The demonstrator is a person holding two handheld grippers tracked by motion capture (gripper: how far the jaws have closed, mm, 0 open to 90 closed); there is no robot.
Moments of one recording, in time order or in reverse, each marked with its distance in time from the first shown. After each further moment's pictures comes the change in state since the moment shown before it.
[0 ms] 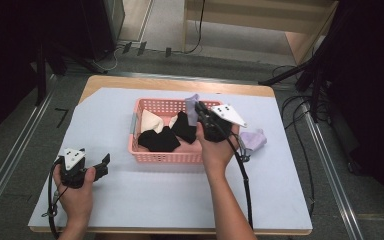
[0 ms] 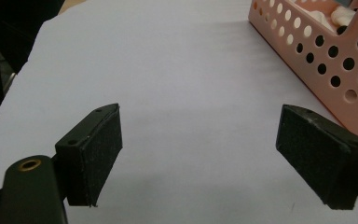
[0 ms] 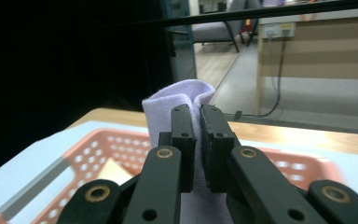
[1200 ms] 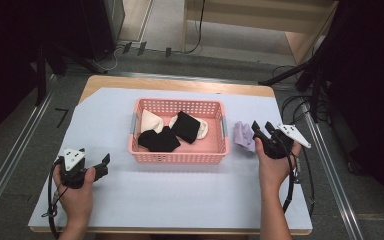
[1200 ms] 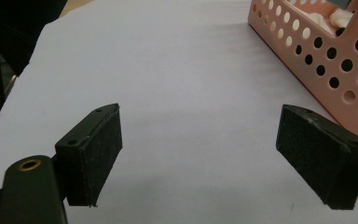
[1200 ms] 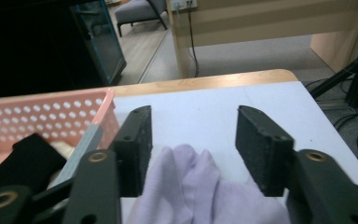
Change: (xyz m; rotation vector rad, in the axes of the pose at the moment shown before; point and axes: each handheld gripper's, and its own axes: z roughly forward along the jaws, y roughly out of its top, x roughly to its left) left arm 0.000 0.000 -0.001 -0.009 -0.001 0.001; right arm -0.139 -0.031 -0.080 0.081 -0.279 0.106
